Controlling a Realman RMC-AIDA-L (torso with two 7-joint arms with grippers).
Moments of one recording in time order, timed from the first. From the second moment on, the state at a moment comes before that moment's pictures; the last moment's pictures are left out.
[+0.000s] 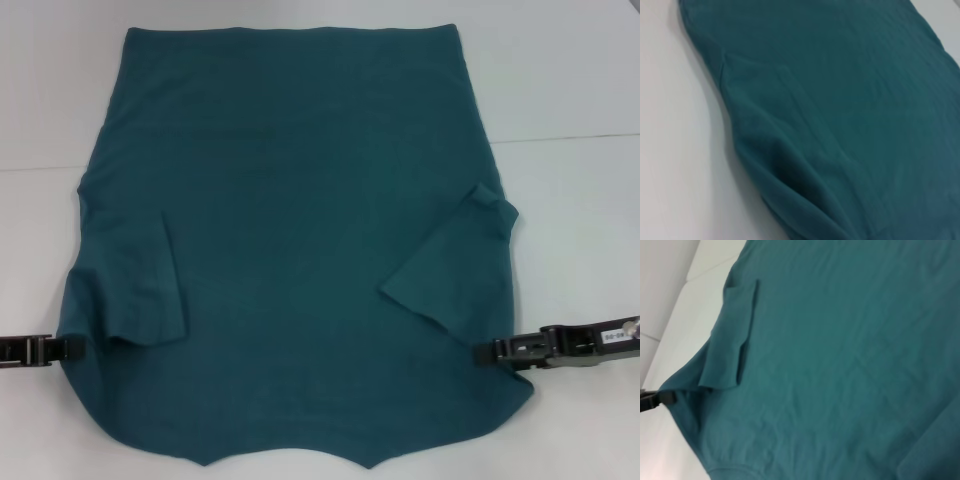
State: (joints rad) left arm -0.53 -2.09 0.48 0.92 2.50 1.45 -2.13; right arm 0.58 1.98 -0.60 -0.61 -2.37 -1.52 2.23
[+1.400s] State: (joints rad) left arm -0.54 -2.09 0.48 0.92 2.48 1.45 -2.13; right arm 0.58 1.96 -0.61 -0.65 -2.47 -1.56 2.30
